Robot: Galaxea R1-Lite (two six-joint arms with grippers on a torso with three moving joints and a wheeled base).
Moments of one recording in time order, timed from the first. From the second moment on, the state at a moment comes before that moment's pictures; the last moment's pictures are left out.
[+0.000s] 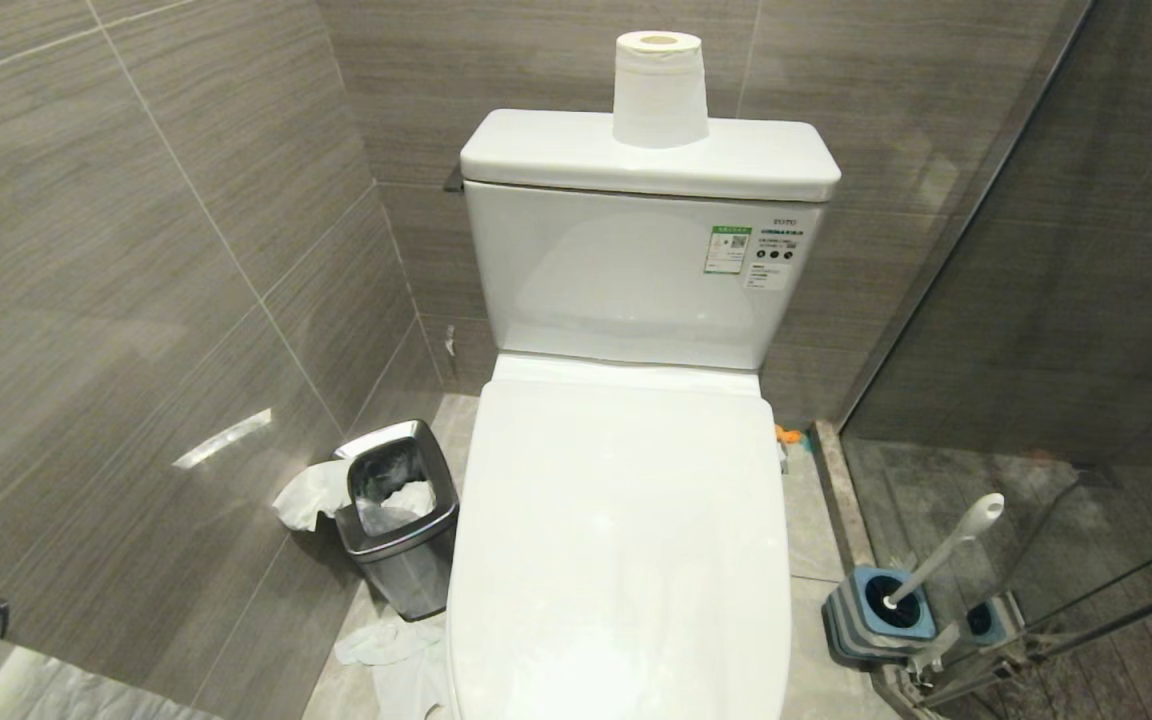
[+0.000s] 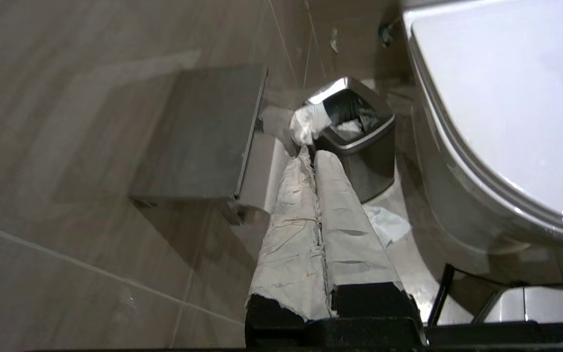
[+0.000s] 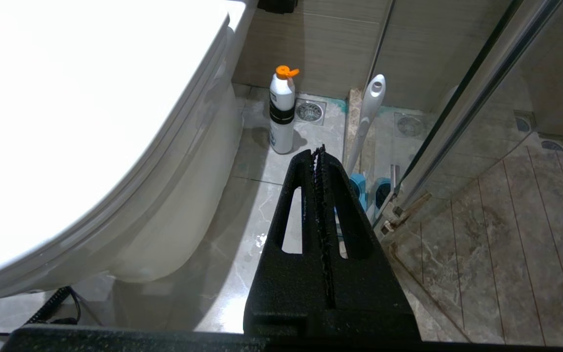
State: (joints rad) left arm 0.00 0.03 -0.98 0.95 0.07 0.24; right arm 0.00 0.00 0.00 0.01 -0.01 0.01
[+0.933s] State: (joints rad) left arm 0.00 0.00 -0.19 0.15 -0.09 0.14; right arm 0.00 0.00 0.00 0.01 -0.01 0.01
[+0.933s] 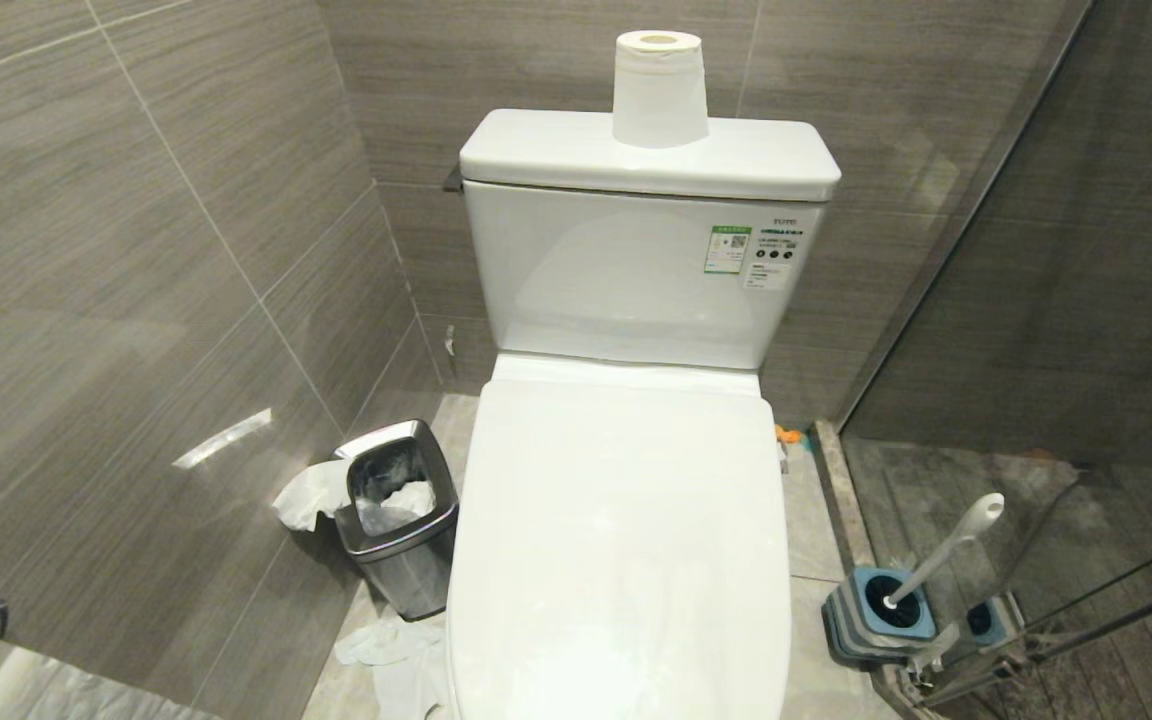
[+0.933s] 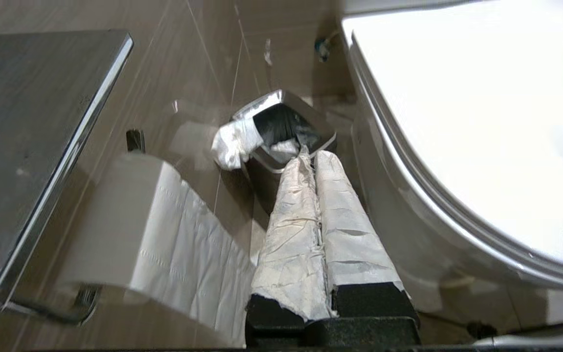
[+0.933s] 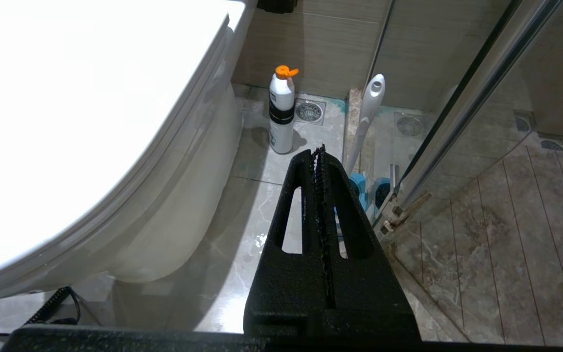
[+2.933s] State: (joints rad) left arm 0.00 0.00 0.00 0.01 -0.02 0.02; right arm 0.00 0.00 0.00 0.01 -0.01 0.01
